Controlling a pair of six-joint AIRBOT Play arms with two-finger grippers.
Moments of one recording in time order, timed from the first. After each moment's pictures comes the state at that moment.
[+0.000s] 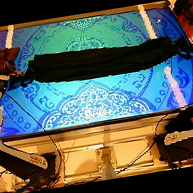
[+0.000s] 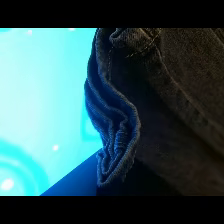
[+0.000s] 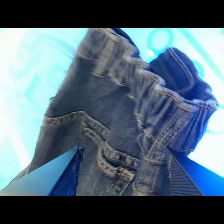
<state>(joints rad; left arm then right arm) 0.30 -1.84 1.38 0.79 -0.67 -1.26 -0.52 -1.59 1.31 -0.93 0.57 1.52</state>
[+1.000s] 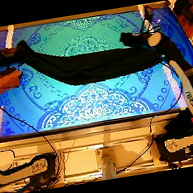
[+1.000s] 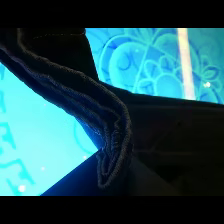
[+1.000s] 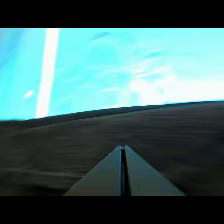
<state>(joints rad) 0.15 -1.37 1.38 0.96 -0.81 -1.26 0.18 -1.60 1.46 -1.02 0.51 1.48</state>
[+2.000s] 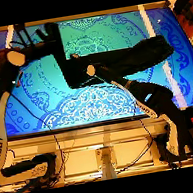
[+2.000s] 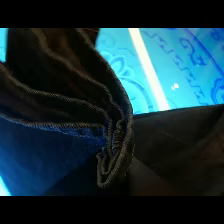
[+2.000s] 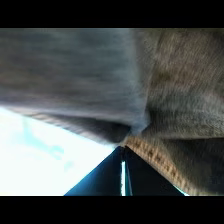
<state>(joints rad) -0.23 -1.42 1.38 0.96 -0.53 -1.26 0.66 -2.02 1.76 -0.98 0.78 1.53</state>
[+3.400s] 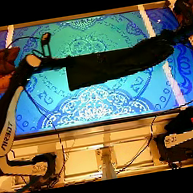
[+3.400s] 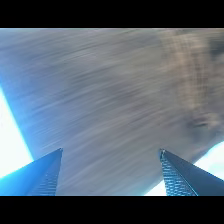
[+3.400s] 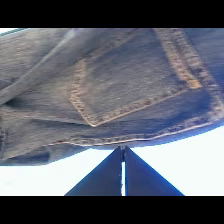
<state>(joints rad) -0.16 -1.57 1.38 0.96 -0.83 -1.26 -0.31 -1.61 1.76 -1.29 1.31 1.42</state>
